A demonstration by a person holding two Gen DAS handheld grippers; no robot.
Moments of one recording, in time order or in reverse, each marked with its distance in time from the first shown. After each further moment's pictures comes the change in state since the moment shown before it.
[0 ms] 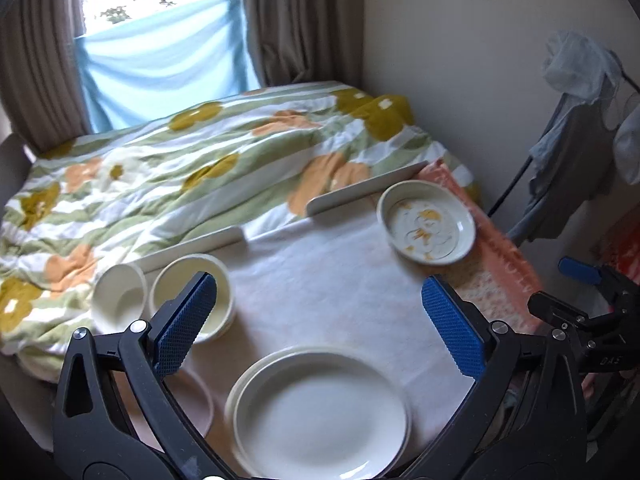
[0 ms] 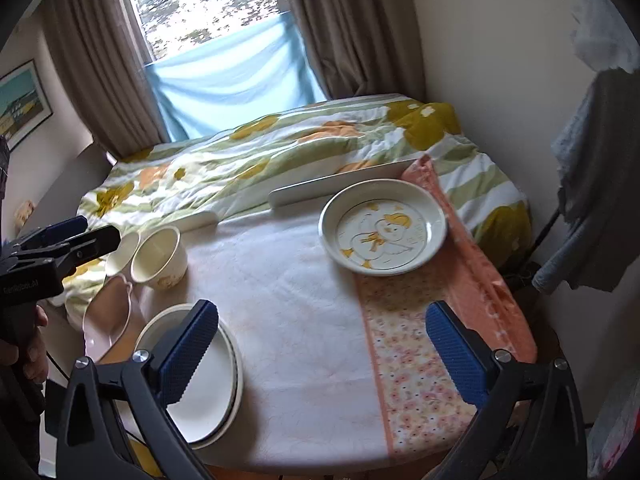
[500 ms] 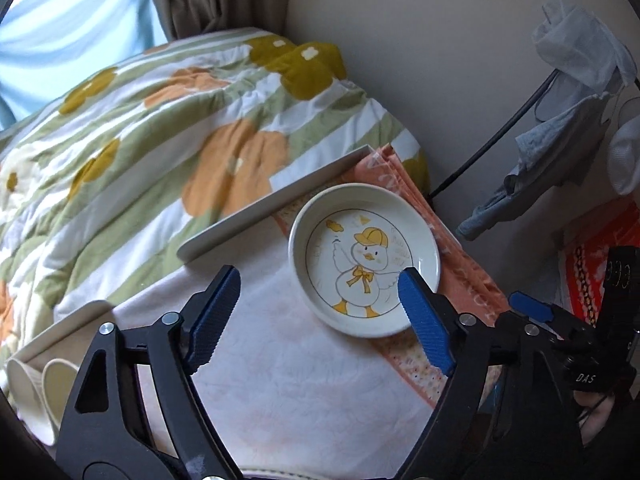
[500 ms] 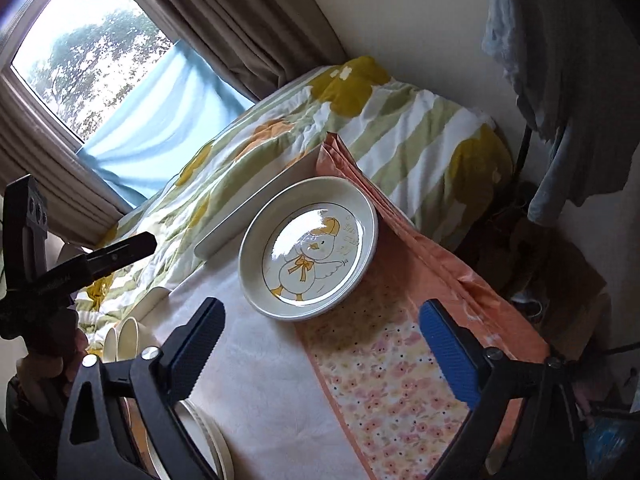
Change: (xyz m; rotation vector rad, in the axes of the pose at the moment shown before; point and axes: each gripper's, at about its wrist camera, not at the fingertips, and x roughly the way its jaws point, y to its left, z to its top) left arm 0.189 -0.055 0.078 0.052 0.256 -0.247; right arm 0.077 -0.104 0.027 0.390 0.067 0.021
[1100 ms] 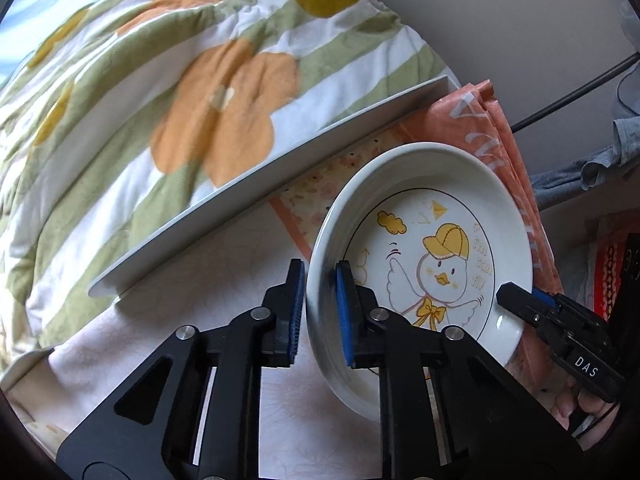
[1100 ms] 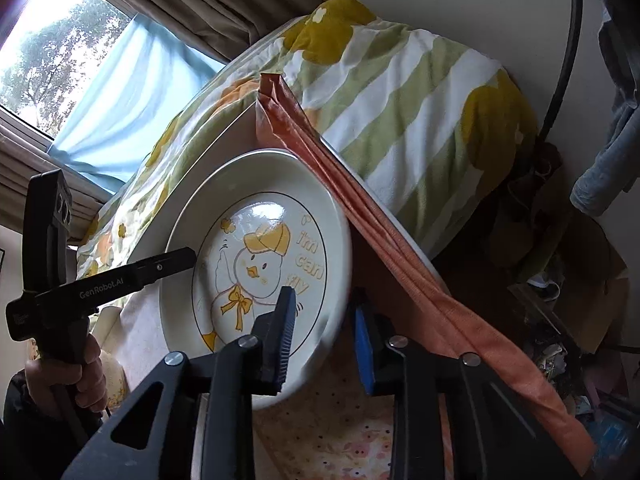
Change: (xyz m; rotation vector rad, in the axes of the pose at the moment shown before) left arm 0.139 0.026 0.021 -0.035 0.243 0.015; right arm 0.110 -0.039 0.034 0.051 0.163 -0.018
